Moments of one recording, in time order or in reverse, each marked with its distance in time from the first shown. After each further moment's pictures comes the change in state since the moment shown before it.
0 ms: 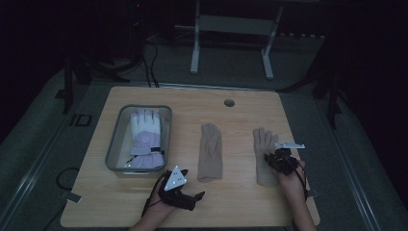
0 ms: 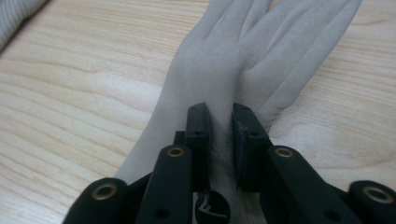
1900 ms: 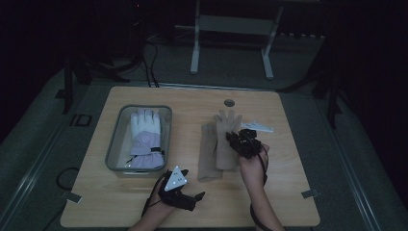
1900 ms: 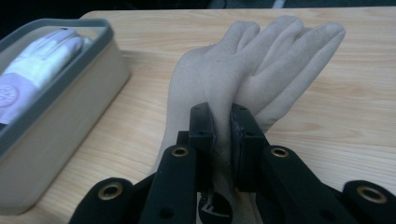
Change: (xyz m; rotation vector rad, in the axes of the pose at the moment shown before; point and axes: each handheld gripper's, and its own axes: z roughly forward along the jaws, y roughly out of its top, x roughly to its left) left arm -0.001 0.000 0.000 -0.001 -0.004 0.009; right arm 0.141 0.084 -0.022 -0.208 0.157 0.055
